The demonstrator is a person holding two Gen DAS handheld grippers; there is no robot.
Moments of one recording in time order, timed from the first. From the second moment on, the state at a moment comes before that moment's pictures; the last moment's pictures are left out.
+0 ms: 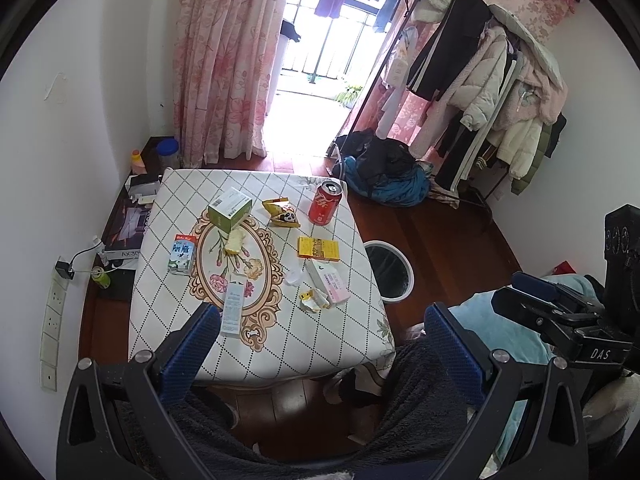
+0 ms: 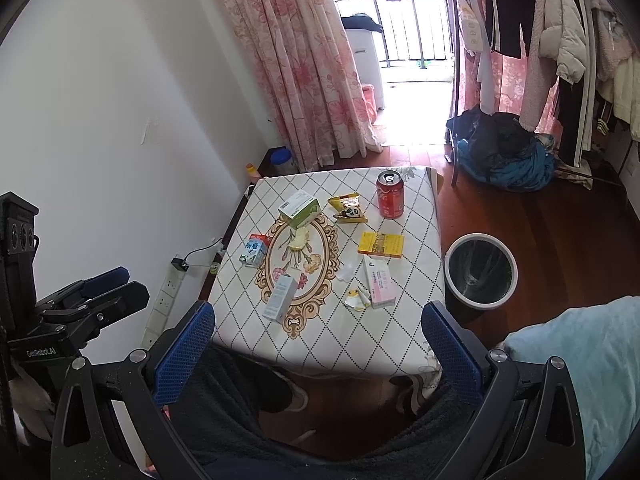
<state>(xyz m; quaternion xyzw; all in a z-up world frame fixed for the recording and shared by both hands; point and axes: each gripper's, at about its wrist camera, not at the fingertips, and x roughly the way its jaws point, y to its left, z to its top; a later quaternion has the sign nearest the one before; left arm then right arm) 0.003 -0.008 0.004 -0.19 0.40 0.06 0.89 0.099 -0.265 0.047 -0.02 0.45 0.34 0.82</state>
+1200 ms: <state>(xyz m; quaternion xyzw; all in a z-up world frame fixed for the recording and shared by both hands) 0.018 0.000 -0.014 -0.16 0.40 0.15 0.89 0.114 -0.260 0.024 -0.02 0.46 0.31 0.83</state>
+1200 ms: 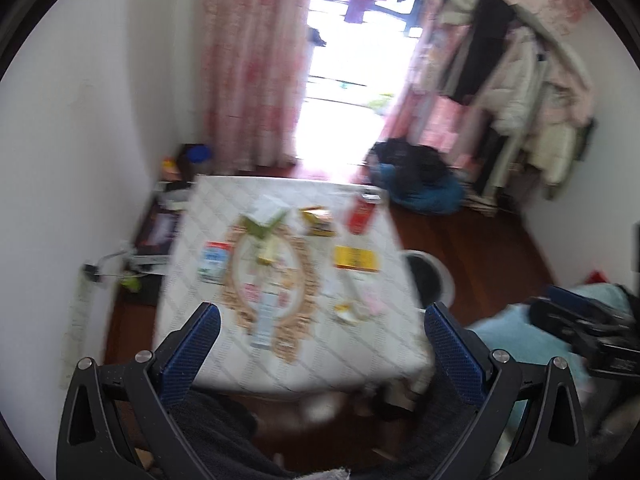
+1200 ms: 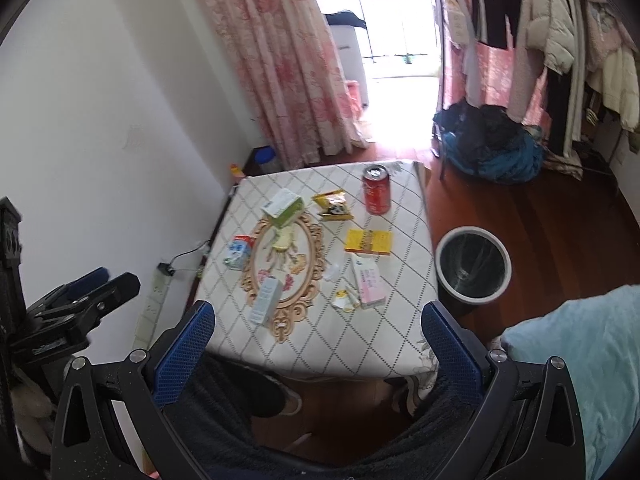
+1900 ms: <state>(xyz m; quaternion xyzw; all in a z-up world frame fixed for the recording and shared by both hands) 0.138 0.082 -0.295 -0.18 0.62 0.21 0.73 0.282 -0.165 -0.259 -0.05 0.64 0.21 0.73</state>
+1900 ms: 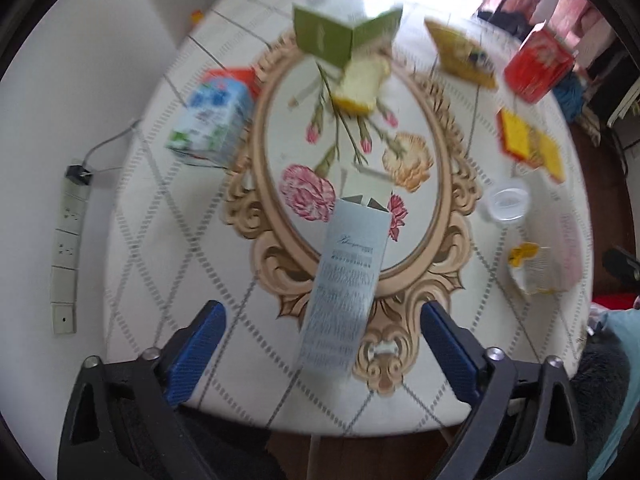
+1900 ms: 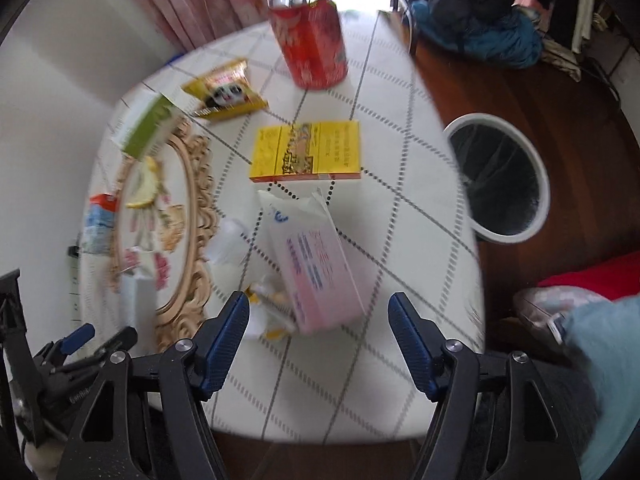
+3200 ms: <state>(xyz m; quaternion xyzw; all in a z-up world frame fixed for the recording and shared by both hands) 0.122 -0.021 -0.303 -0.14 0.63 0.17 0.75 0.202 -0.195 -0.317 -0.10 0.69 0.16 0.70</state>
